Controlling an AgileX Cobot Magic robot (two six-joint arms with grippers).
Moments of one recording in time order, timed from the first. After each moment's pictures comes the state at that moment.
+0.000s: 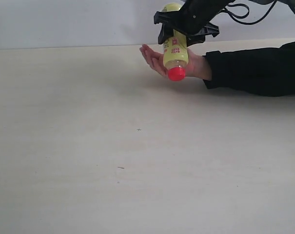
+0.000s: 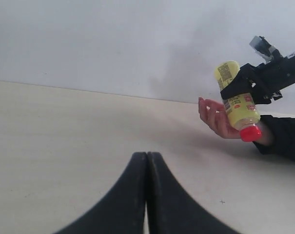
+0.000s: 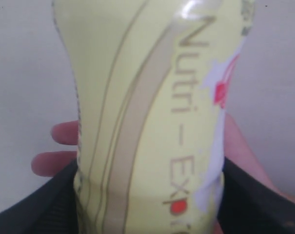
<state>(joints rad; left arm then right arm) -0.75 0.20 -0.06 -1.74 -0.45 1.45 0.27 2.37 -2.10 0.37 0.87 0.00</state>
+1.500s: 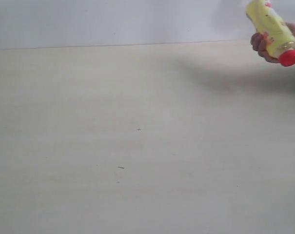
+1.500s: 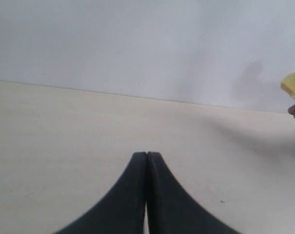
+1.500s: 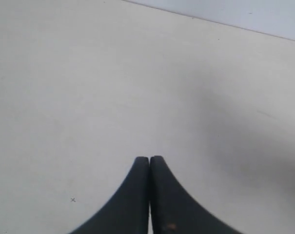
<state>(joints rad) -0.75 0.20 -0.06 -1.74 -0.45 1.45 0.27 1.93 -2.04 0.21 1.20 -0.09</state>
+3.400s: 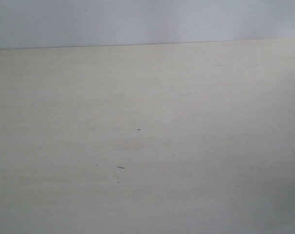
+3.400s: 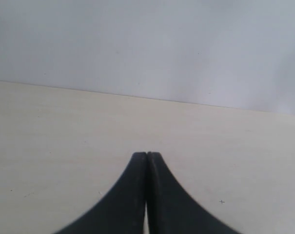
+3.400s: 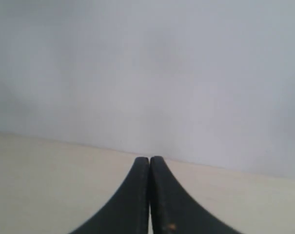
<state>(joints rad) -0.75 0.20 -0.06 -1.74 -0.45 1.45 0.27 0.40 -0.73 0.21 0.52 -0.15</state>
